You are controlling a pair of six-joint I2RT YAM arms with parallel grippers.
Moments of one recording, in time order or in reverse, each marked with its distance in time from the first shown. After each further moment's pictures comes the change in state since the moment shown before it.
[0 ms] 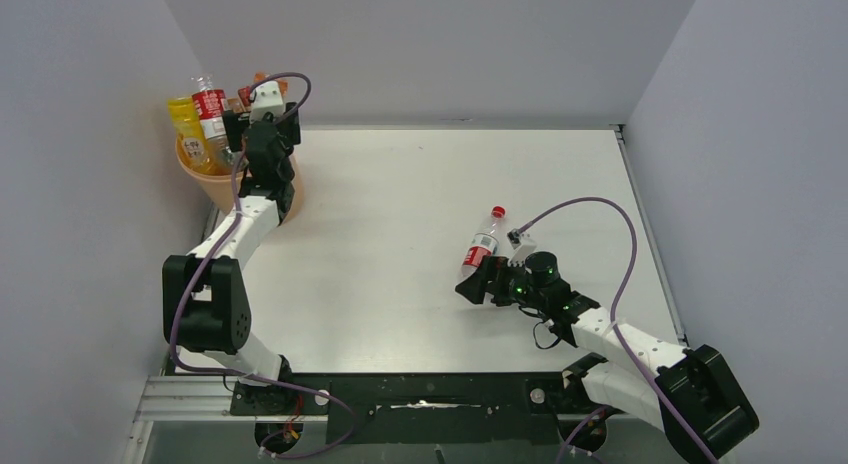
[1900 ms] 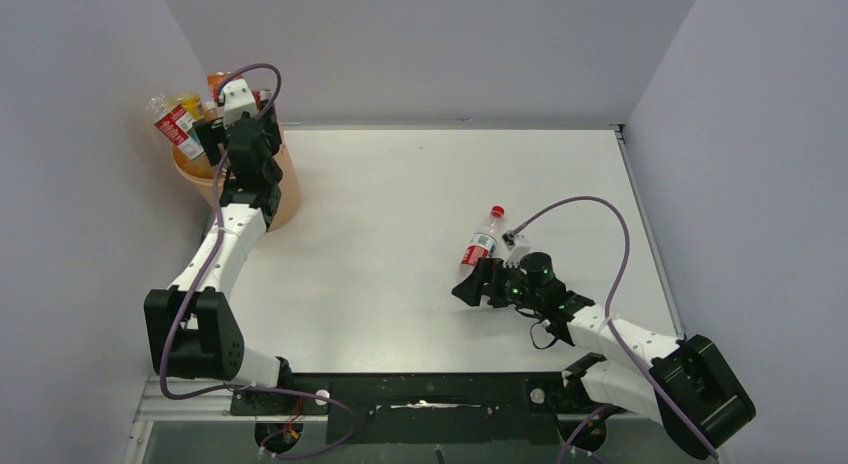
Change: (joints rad) left arm 0.023 -0.141 0.012 -0.211 -0.156 -0.112; right arm 0.026 0.042 0.000 0.036 0.000 0.003
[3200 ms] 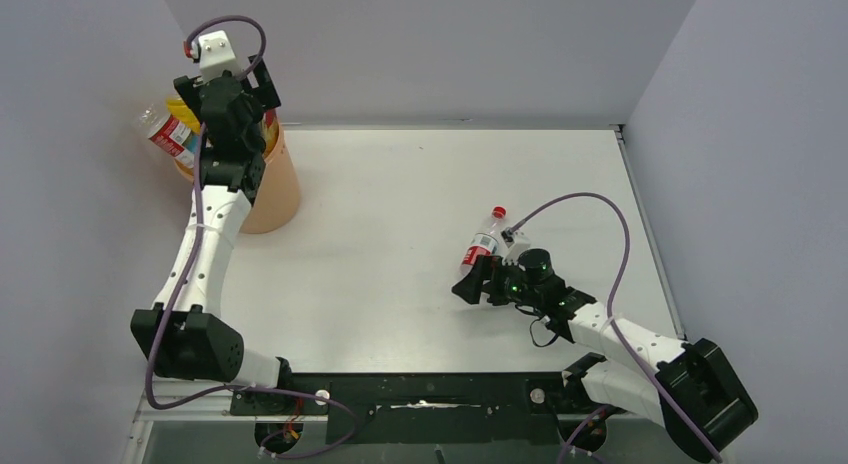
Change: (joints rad) left arm -0.010 -0.016 0.319 -0.287 0.142 -0.110; right arm 0.013 -0.010 0.033 -0.070 0.019 -0.012
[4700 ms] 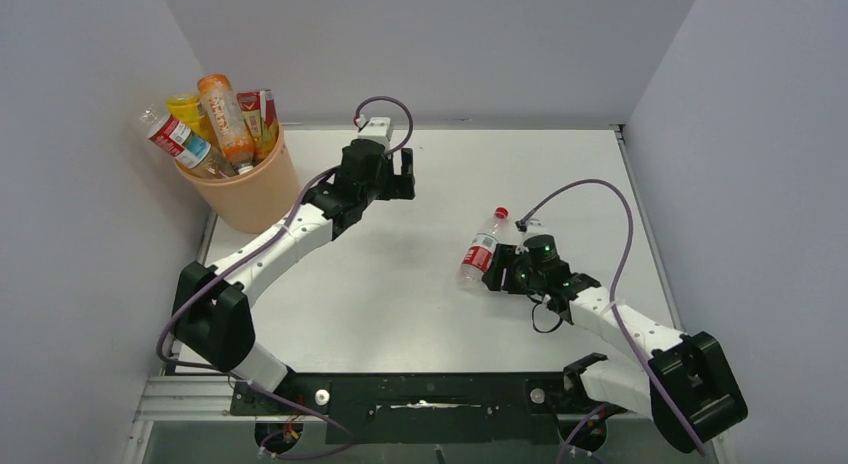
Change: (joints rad) left arm -0.510 0.101 -0.198 -0.211 0.275 -0.311; right arm -0.152 0.029 0.130 -0.295 0.194 -0.150
